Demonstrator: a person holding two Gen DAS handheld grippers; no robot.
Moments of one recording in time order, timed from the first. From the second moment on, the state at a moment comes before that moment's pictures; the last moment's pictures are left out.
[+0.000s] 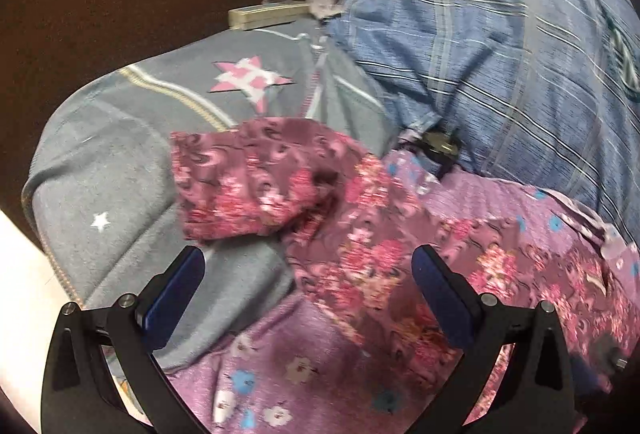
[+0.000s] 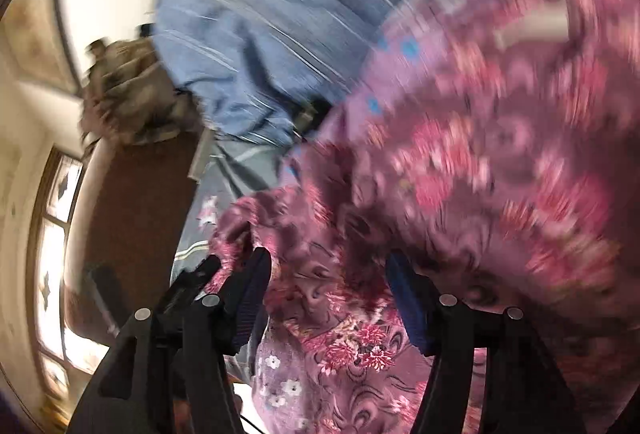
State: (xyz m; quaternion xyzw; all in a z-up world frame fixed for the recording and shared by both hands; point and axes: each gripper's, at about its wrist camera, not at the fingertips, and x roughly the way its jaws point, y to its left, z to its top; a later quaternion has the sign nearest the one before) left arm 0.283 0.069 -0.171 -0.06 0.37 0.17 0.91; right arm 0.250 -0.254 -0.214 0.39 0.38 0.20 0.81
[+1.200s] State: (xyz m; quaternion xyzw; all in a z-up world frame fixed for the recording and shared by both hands) left arm 0.307 0.185 -0.186 -0.25 0.30 0.17 0.90; right arm 0.185 -0.286 -0.222 0.23 0.43 0.17 0.86
